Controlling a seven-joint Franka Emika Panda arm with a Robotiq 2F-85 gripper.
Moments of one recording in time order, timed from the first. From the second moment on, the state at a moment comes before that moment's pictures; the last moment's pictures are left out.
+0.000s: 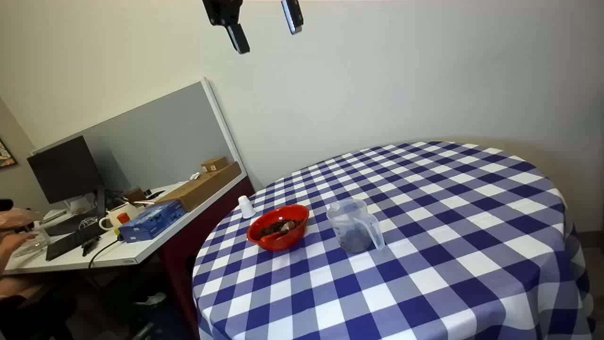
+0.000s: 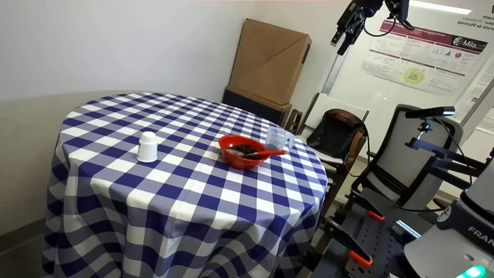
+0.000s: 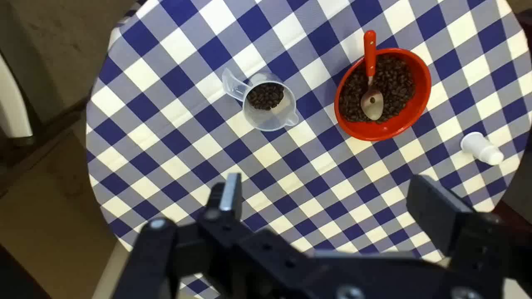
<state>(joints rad) -0.07 -0.39 -0.32 -2.27 -0.01 2.03 -0.38</state>
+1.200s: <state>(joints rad) -0.07 -0.15 -0.27 -2.26 -0.15 2.28 -0.76</state>
